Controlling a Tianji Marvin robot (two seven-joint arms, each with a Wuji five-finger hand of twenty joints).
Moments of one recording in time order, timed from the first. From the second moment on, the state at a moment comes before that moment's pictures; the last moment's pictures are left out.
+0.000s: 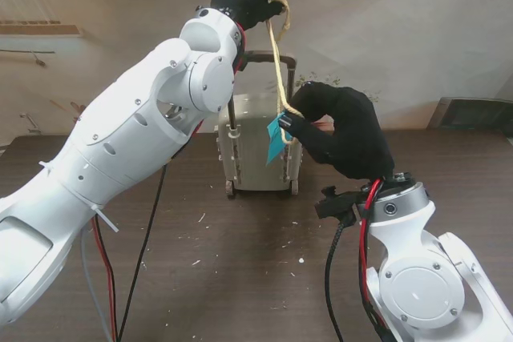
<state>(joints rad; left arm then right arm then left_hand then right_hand) 0.57 -1.25 -0.70 -1.46 0.66 0.39 0.02 -1.74 -1.17 1.25 -2.32 -0.39 -0.08 -0.22 1.12 -0.25 0.11 -0.06 0.61 0.10 1.01 0.58 0.91 0.16 0.61 0.63 1.16 0.12 0.29 0.16 0.41 0.42 1.35 0.72 0.54 -0.61 1.17 -0.29 0.92 0.03 1.15 0.69 1.08 0.14 1.00 0.63 1.04 0.29 0.67 0.41 0.43 0.48 1.19 0.52</state>
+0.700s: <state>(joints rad) 0.62 -1.21 -0.73 -1.51 0.71 0.40 -0.07 -1.73 -1.17 1.23 -2.31 -0.40 -0.06 -0.22 0.84 -0.22 0.07 -0.01 0.71 0.06 0.55 0.40 0.82 0.17 0.53 0.56 1.08 0.11 0.21 0.16 0.35 0.42 1.29 0.69 0.54 -0.61 1.17 -0.29 0.92 0.03 1.15 0.69 1.08 0.14 1.00 0.63 1.04 0.29 0.67 0.41 0.43 0.48 1.19 0.52</state>
